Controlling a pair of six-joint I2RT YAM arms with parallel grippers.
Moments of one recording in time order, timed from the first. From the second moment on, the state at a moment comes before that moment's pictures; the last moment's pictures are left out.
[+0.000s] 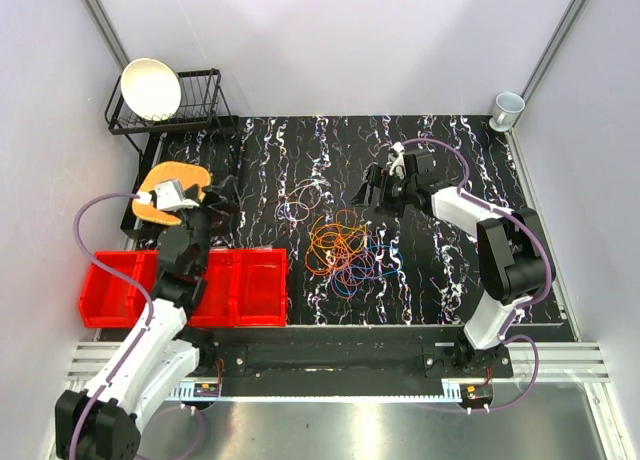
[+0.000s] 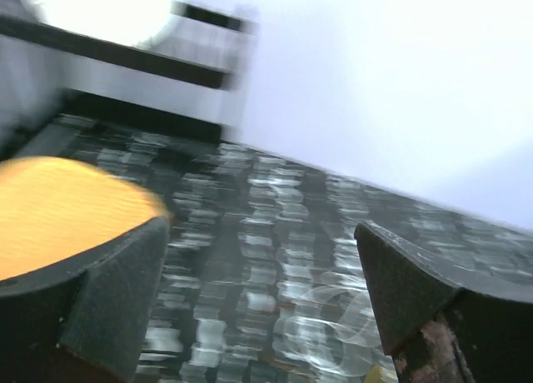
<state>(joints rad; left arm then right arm) -0.27 0.74 0.41 0.48 -0.35 -0.28 0.31 1.75 1.09 -0.10 -0.52 0.55</state>
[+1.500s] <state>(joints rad) -0.80 1.93 1.37 -0.28 -0.18 -0.31 0.21 1.62 0.93 -0.07 -0.07 0.70</state>
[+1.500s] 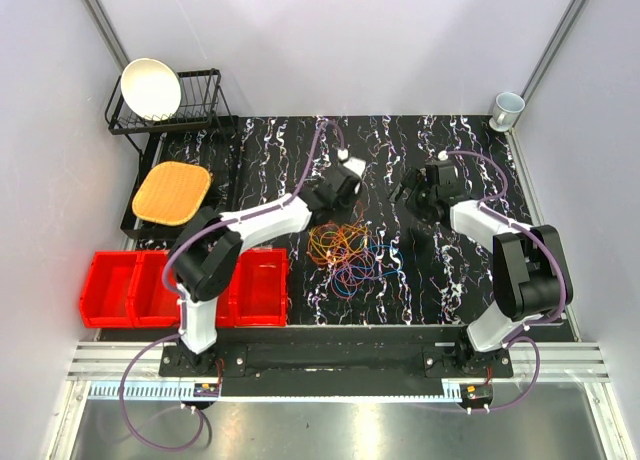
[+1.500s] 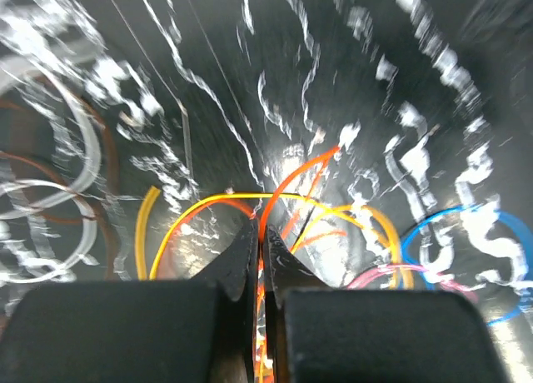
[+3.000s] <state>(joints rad) -0.83 1.40 1.30 -0.30 -0.33 -0.33 0.21 1.83 0.79 0.63 -0.69 0.92</state>
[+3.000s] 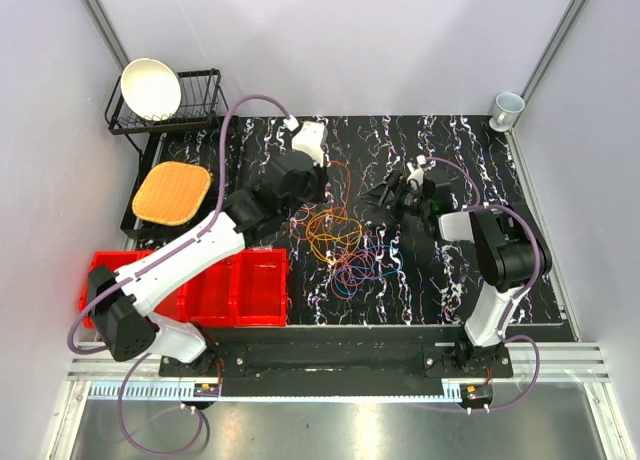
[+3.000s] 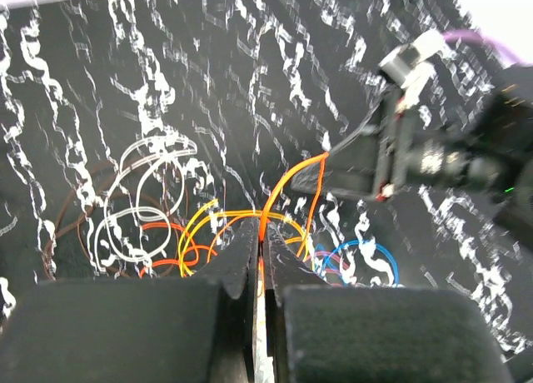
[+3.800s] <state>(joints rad) -0.81 1.34 1.58 -0.43 -0.35 -0.24 0.34 1.91 0.98 0.16 -0.49 0.68</state>
